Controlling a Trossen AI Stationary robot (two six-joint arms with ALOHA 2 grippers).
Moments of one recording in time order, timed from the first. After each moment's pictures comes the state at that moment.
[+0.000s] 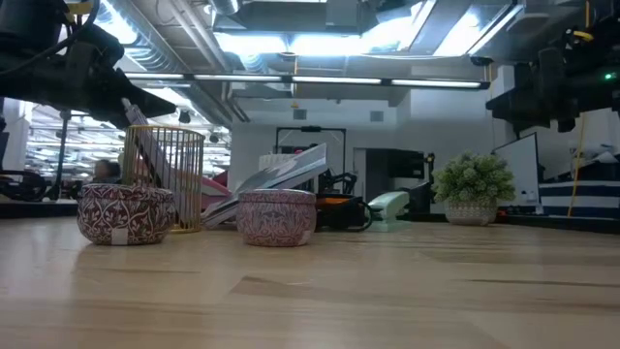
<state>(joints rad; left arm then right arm) 0.18 0.13 0.01 0.03 -0.14 -0.02 0.11 0.00 0.08 -0.13 0.81 0.15</state>
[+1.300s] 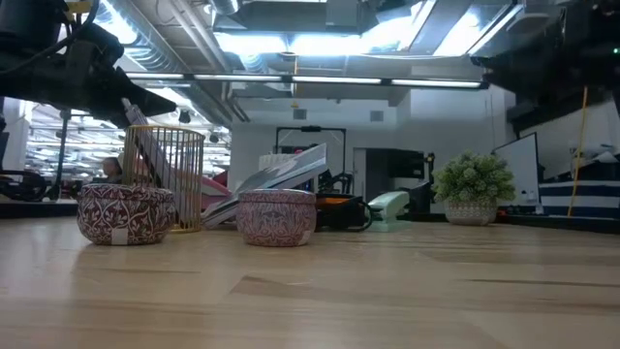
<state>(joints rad) 0.18 0.13 0.01 0.04 -0.14 -0.02 0.11 0.07 0.08 0.17 0.55 0.02</state>
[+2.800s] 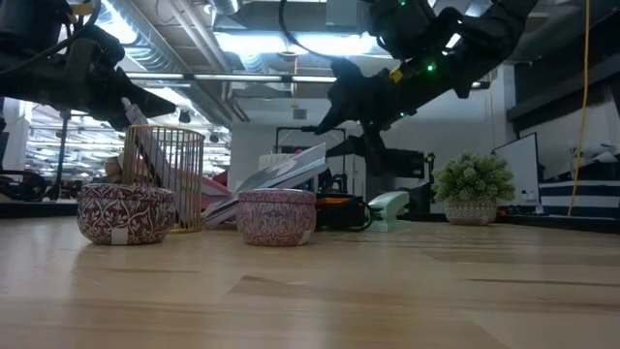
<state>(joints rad) 0.18 0.13 0.01 0.03 -0.14 -0.08 -0.02 1.77 0.88 0.47 0.59 -1.29</state>
